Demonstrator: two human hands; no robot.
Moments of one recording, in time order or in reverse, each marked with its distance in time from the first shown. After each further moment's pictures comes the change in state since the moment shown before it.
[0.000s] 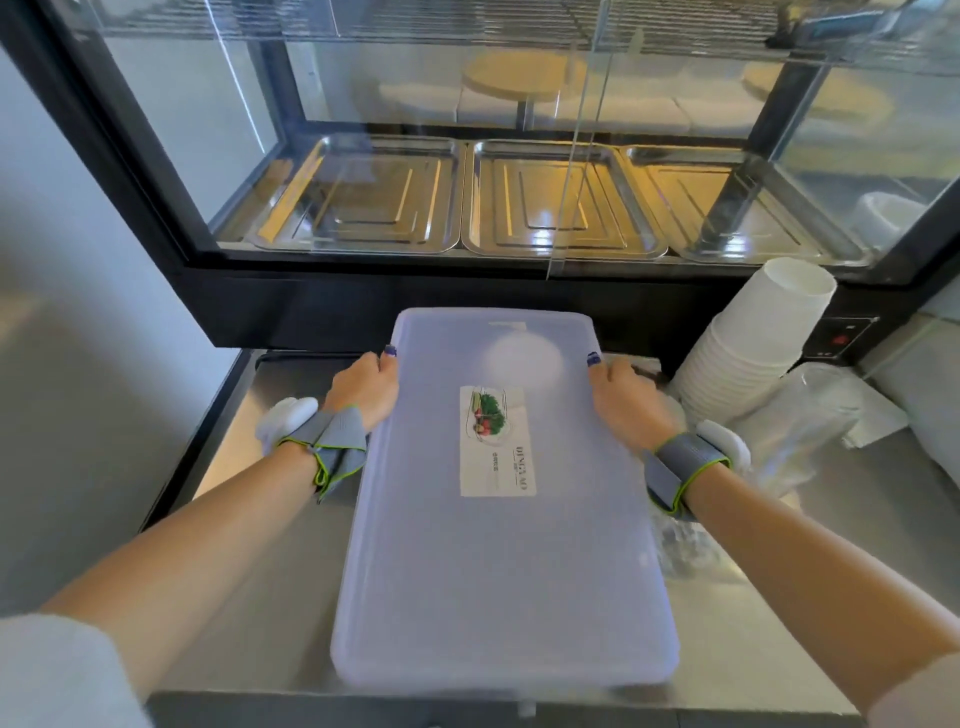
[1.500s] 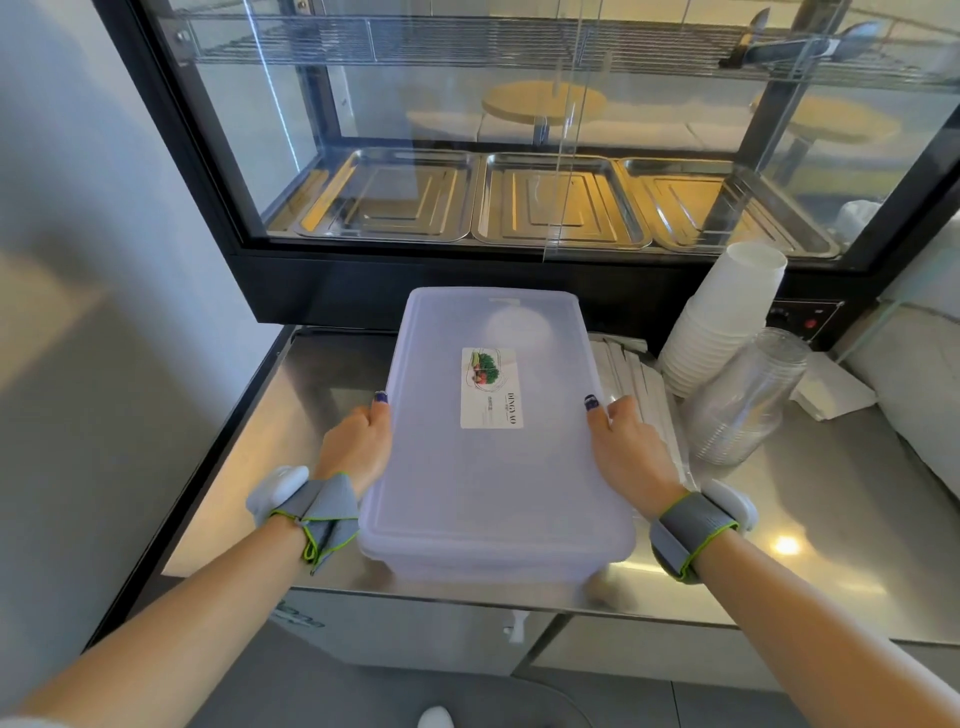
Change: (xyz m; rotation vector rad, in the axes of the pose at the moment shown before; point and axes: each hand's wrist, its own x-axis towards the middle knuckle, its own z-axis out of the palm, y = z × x) left_hand -0.116 -0.048 0.009 -0.077 0.071 -0.079; right_hand -0.099 0.045 -0.010 -0.001 -0.119 -0.072
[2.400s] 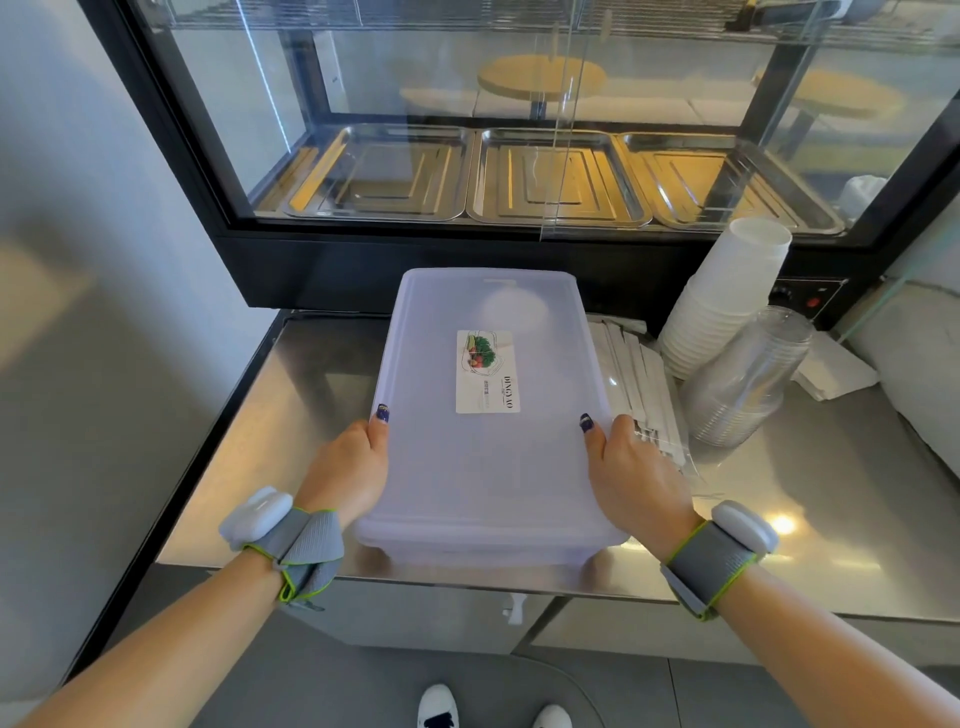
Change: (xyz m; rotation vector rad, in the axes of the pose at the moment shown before) left_hand -0.027 -0.018 0.001 0.114 -0.024 0.107; right_hand -0.032 0.015 0.008 -0.489 0.054 -0.112
